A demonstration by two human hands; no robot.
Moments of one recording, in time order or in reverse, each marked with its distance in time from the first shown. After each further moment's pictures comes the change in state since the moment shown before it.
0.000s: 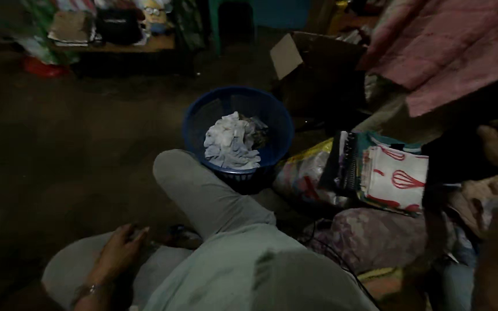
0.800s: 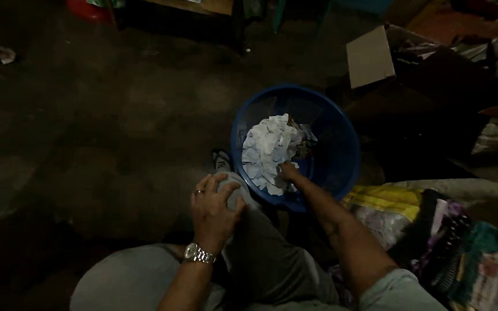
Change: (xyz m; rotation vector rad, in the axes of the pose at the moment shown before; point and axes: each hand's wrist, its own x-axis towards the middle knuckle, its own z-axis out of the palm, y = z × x) left_hand 0.133 0.131 0.014 0.037 0.455 0.449; right_hand -0.079 -0.430 0.508 -0.045 -1.194 -0.500
